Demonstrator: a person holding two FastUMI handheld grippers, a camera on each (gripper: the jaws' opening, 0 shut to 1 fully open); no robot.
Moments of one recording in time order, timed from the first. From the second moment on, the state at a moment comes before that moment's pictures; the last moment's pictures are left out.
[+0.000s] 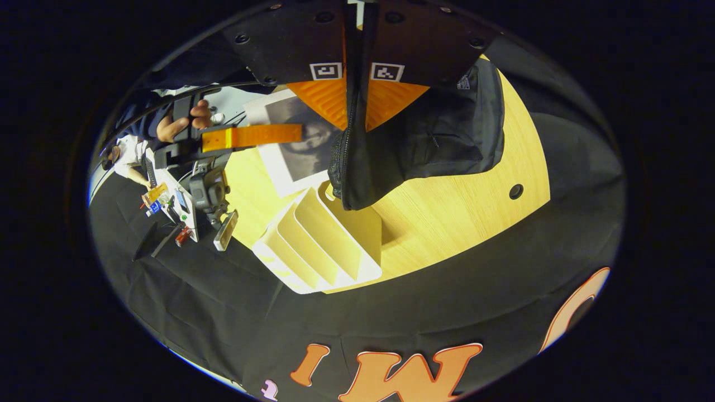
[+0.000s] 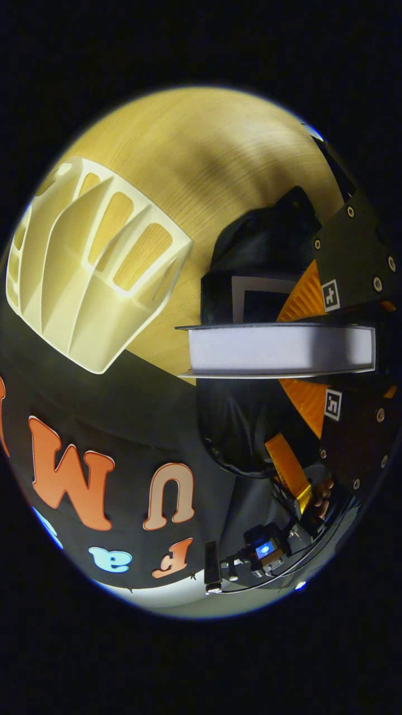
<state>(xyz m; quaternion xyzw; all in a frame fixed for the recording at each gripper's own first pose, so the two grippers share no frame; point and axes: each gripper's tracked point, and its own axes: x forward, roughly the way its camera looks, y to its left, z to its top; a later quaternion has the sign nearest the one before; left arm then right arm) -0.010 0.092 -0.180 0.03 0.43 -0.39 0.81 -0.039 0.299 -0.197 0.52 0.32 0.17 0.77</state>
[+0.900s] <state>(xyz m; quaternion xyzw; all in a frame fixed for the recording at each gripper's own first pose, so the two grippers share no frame) -0.015 0.071 -0.180 0.02 0.42 -0.37 0.83 -0.032 0.352 -0.231 0.41 0.44 0.20 0.77</state>
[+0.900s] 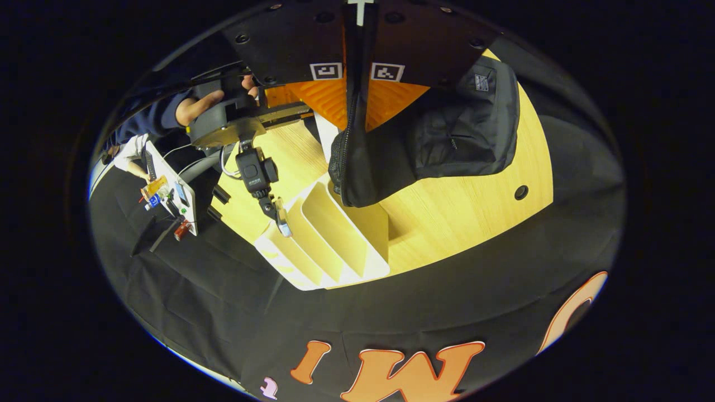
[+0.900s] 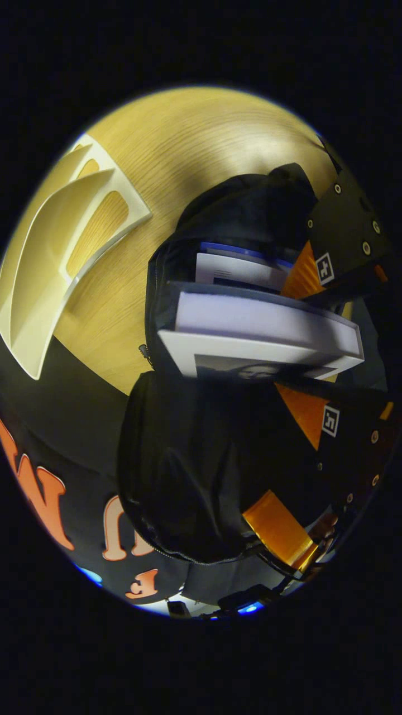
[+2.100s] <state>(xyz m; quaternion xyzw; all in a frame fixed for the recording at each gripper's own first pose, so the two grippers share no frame) -0.022 -0.086 -0.066 -0.13 0.24 -0.16 0.95 -0.013 0.012 -0.062 0.11 0.14 0.10 0.98</state>
